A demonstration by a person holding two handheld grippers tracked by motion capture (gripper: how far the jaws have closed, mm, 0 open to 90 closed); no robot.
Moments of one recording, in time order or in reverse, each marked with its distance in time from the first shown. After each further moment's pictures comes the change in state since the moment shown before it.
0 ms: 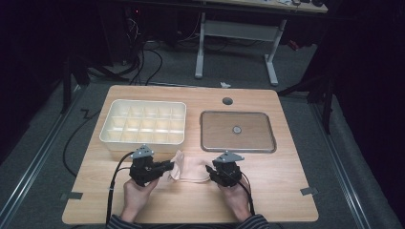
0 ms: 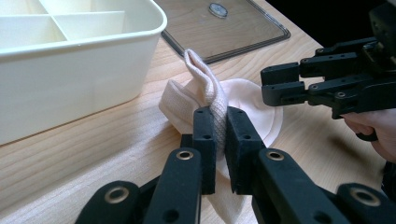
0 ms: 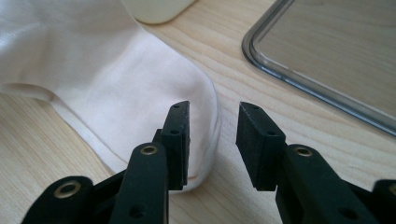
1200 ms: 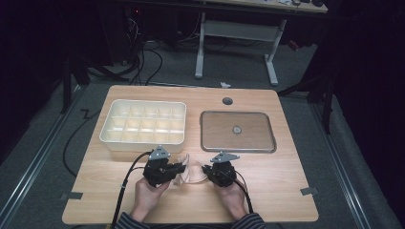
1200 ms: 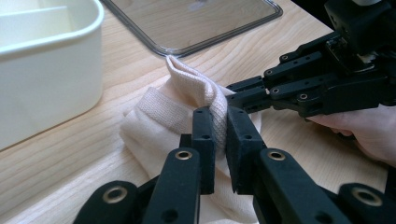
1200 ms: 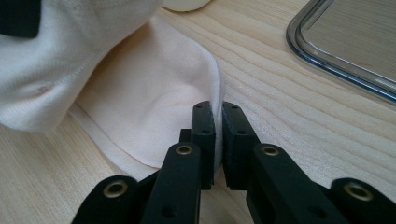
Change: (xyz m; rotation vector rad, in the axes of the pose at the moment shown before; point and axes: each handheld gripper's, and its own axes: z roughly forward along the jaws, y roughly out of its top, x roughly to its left) left arm -0.026 0.008 0.030 0.073 -0.005 0.085; right arm 0.002 -0.004 0.021 0.019 0.125 0.006
